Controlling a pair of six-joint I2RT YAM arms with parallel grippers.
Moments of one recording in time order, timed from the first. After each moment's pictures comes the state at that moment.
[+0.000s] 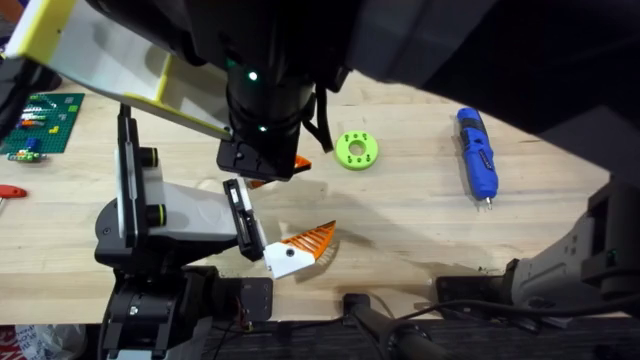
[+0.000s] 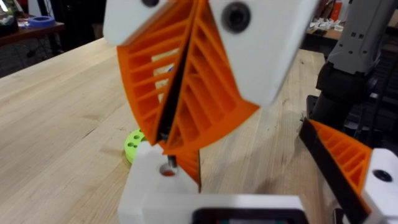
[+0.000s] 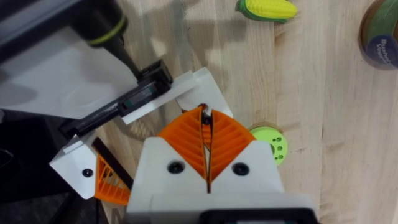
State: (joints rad) left arm -0.02 0.00 0.01 -0.13 1.19 0.03; right arm 1.11 1.91 2.08 -1.42 0.00 -0.31
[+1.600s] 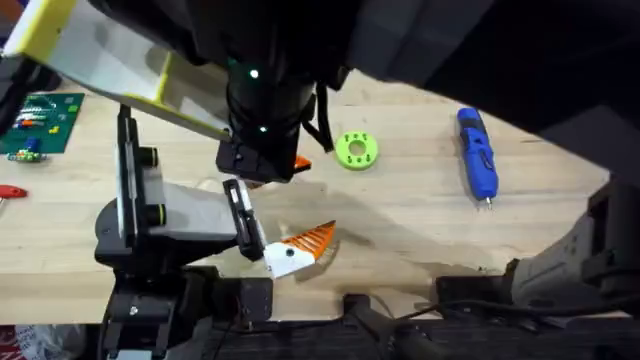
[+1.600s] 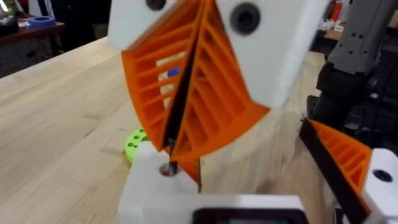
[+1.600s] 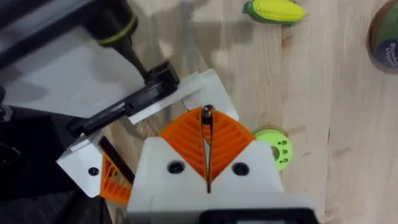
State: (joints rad) left arm -0.02 0.00 0.01 -0.13 1.19 0.03; right arm 1.11 1.91 2.08 -1.42 -0.03 -0.32
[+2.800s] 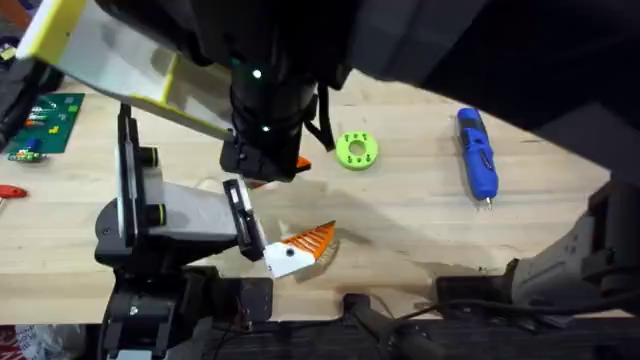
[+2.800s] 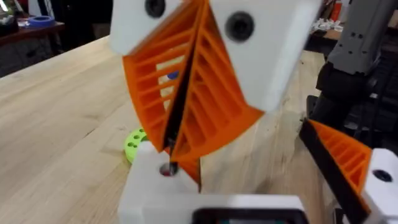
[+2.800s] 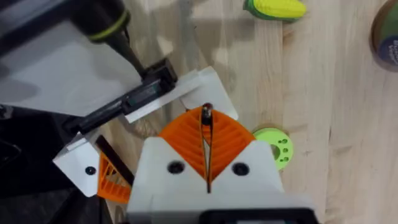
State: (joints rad) left arm -0.02 0.00 0.01 -0.13 1.19 0.03; right arm 1.10 1.91 2.07 -1.42 -0.03 -0.32
